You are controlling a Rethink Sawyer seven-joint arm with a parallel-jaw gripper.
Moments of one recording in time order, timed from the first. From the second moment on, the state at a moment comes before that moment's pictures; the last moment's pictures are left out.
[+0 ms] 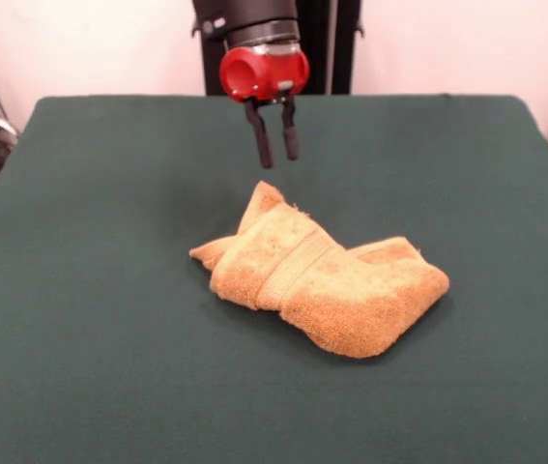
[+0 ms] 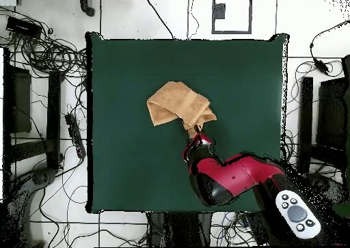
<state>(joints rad) -0.63 -0.71 0.42 1.97 -1.03 -0.07 1.28</state>
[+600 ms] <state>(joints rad) -0.62 -0.68 0.35 1.91 -1.03 -0.06 1.28</state>
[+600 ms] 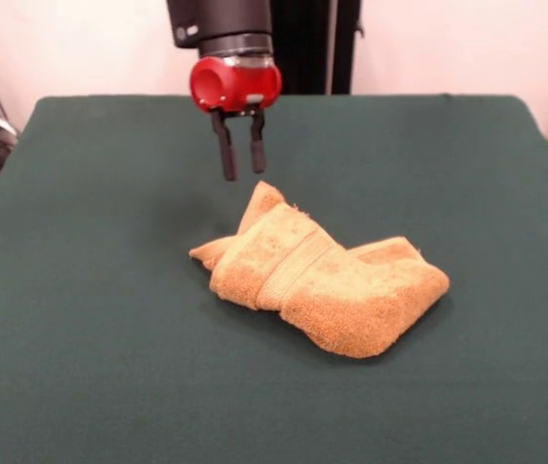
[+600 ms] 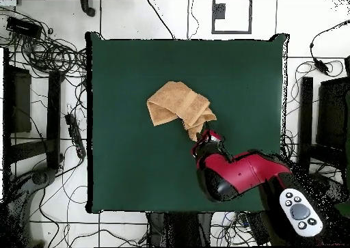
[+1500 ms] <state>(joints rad) -0.65 -0.59 0.35 1.89 -1.03 0.04 1.28</state>
